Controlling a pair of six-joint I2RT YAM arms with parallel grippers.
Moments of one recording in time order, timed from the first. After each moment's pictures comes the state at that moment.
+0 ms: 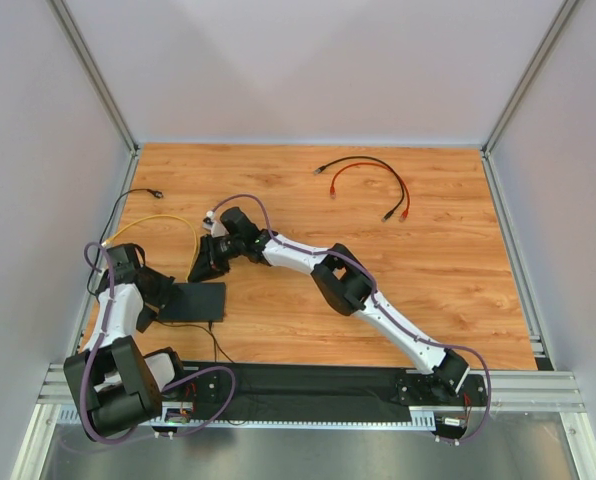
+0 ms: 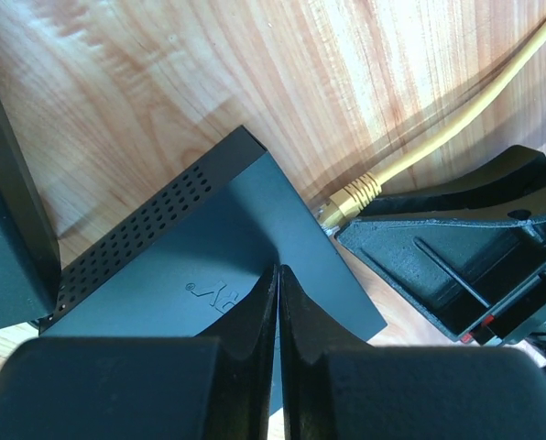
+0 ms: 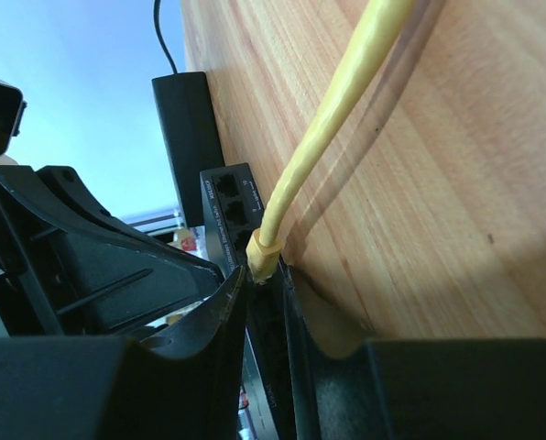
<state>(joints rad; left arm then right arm) 0.37 1.09 0.52 -0.52 0.19 -0.78 0.92 2.85 2.35 0.00 -0.83 1.10</state>
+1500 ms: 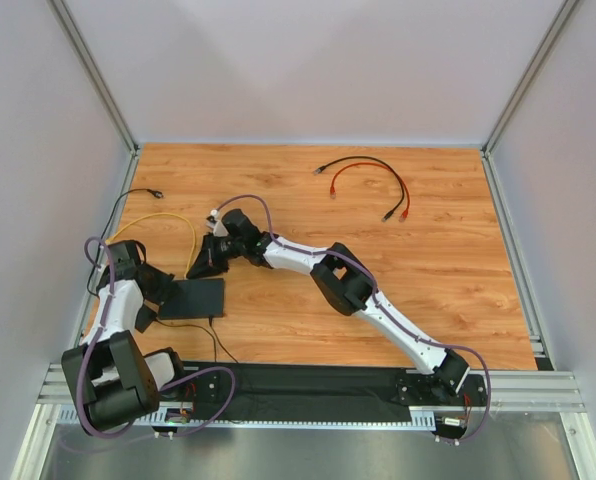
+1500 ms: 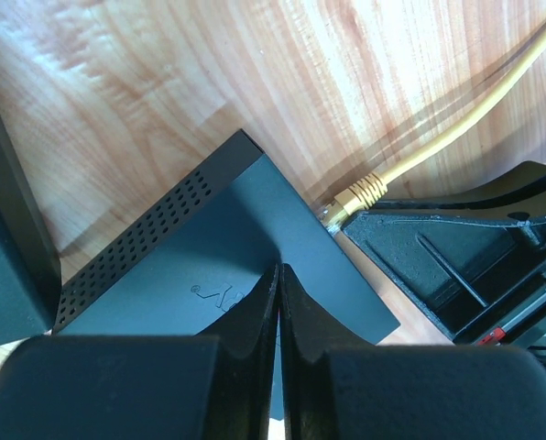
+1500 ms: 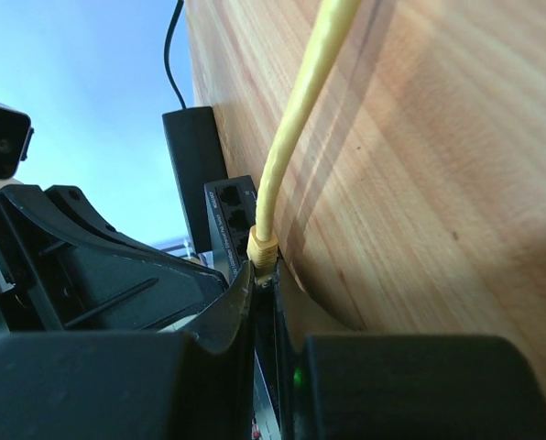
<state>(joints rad) 0.36 1.13 0.53 -0.50 0.15 -0.77 0.92 2.83 2.27 0.12 -0.75 1.18</state>
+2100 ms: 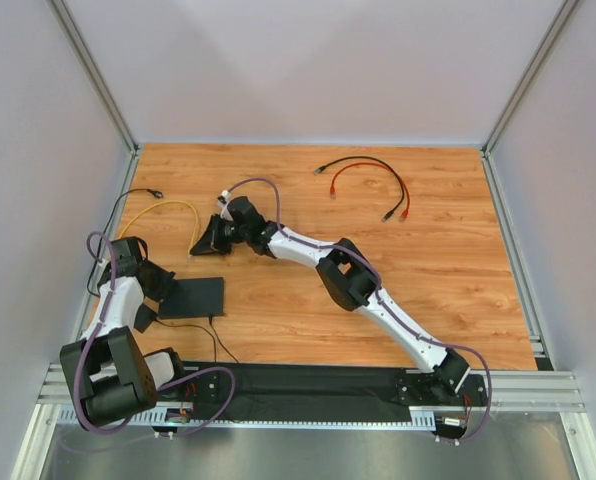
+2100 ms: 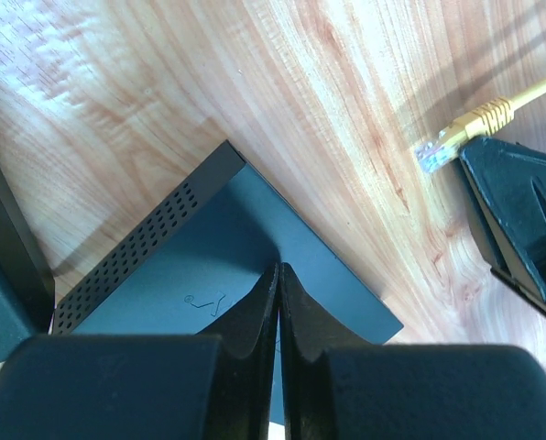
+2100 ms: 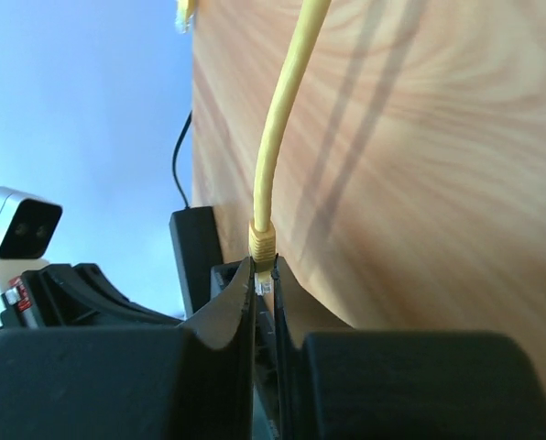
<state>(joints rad) 0.34 1.16 0.55 -0.48 0.13 -0.74 0.87 2.83 2.35 0.09 -0.56 1.15</state>
